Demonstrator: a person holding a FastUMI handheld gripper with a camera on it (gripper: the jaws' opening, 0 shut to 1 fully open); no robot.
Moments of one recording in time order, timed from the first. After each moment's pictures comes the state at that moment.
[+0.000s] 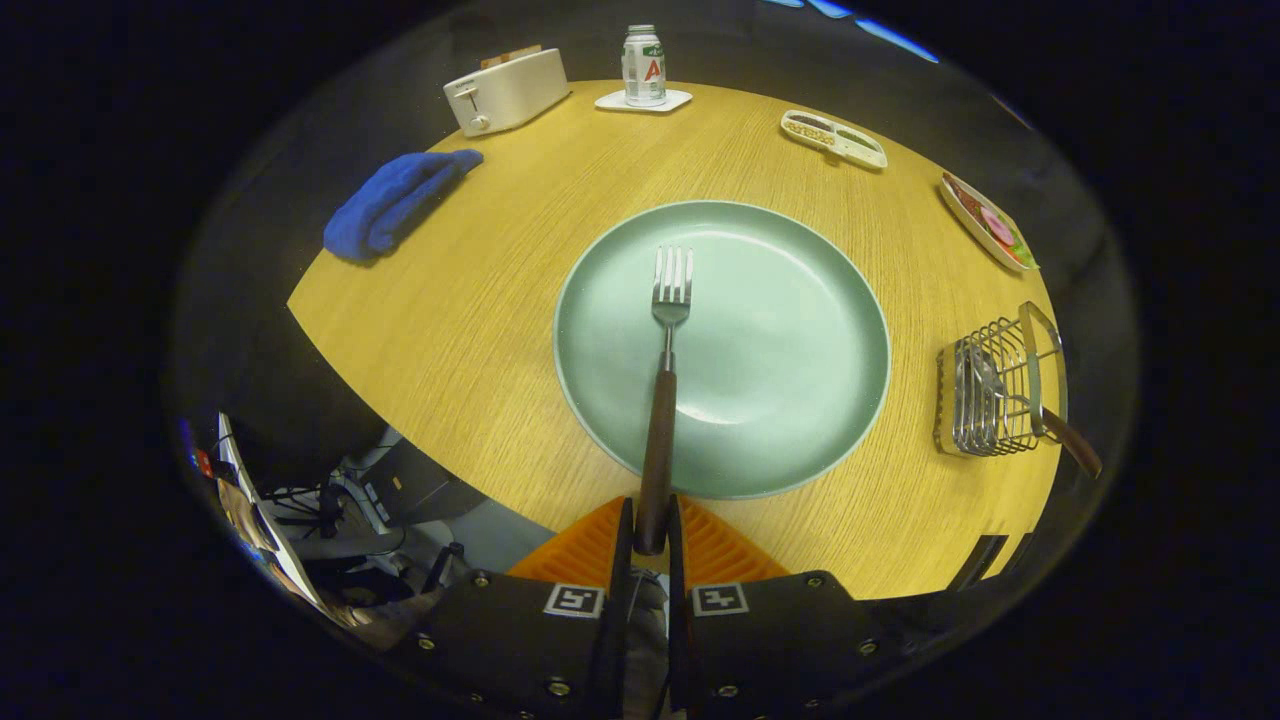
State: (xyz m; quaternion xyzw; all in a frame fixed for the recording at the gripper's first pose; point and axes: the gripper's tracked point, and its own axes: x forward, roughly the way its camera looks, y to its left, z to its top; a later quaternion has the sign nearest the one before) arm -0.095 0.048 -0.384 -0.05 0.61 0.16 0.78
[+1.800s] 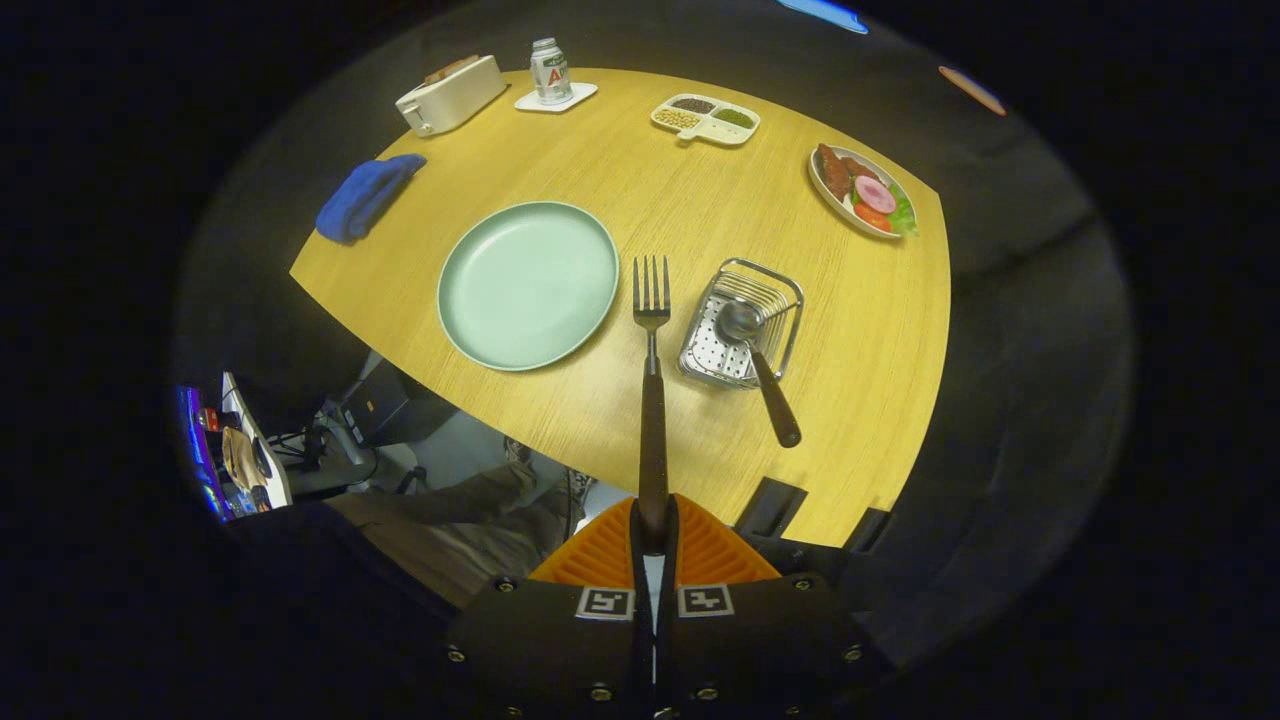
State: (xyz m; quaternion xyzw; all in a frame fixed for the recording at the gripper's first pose) arm -0.094 -0.162 -0.216 -0.11 0.70 0.14 0.69
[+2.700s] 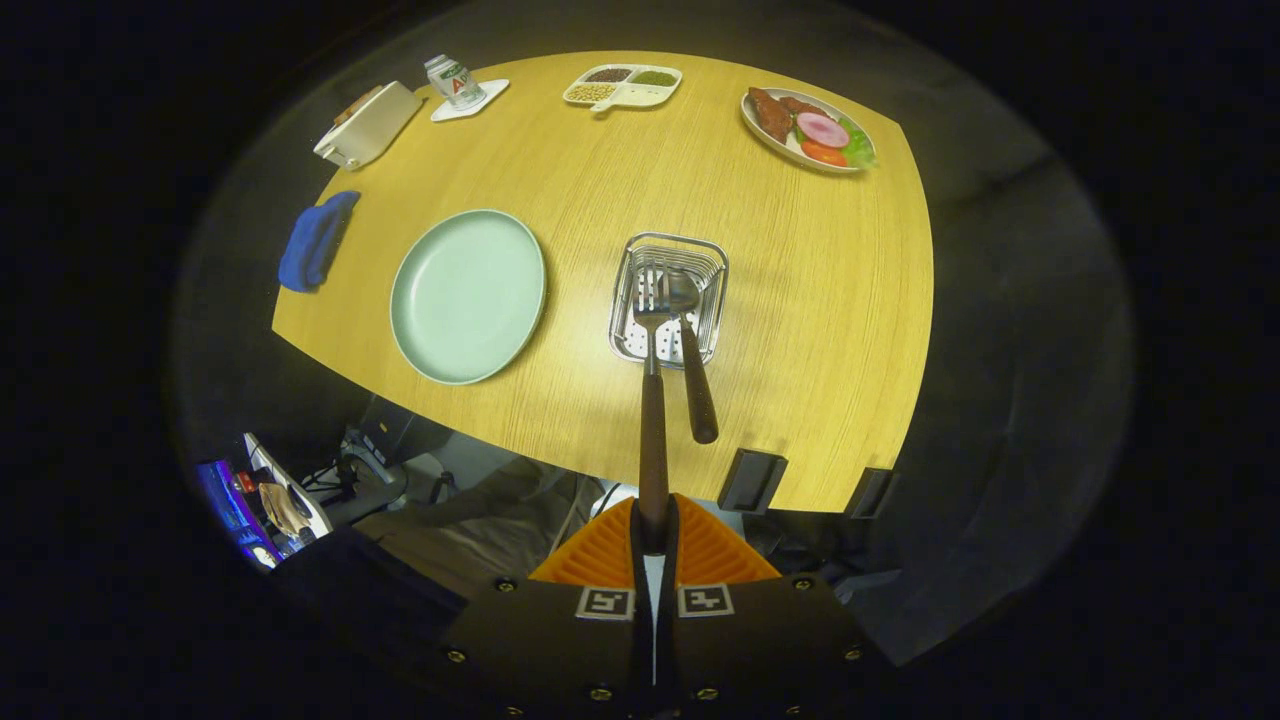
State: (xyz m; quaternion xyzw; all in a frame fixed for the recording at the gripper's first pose) arm -0.077 -0.200 -0.222 -0.04 0.76 0.08 0.65
